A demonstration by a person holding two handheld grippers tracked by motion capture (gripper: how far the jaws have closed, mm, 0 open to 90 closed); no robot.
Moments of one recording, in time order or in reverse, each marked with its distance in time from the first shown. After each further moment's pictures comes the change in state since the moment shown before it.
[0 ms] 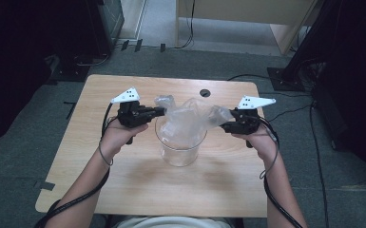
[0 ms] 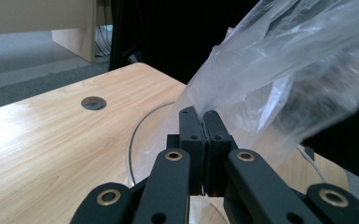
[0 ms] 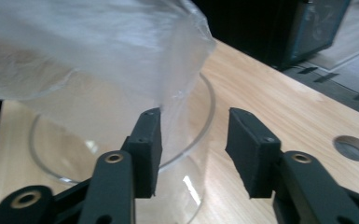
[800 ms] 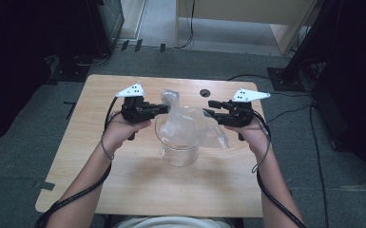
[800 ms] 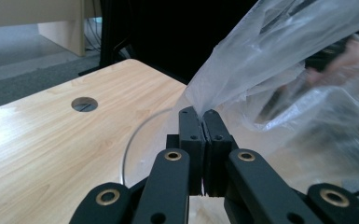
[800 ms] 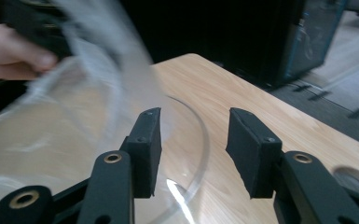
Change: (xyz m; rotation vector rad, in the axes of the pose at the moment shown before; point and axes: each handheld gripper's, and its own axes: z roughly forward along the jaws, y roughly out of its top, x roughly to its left) left arm 0.003 0.015 0.013 0.045 -0.033 0.002; right arm -0.001 0.018 0.019 -0.072 -0.008 -0.015
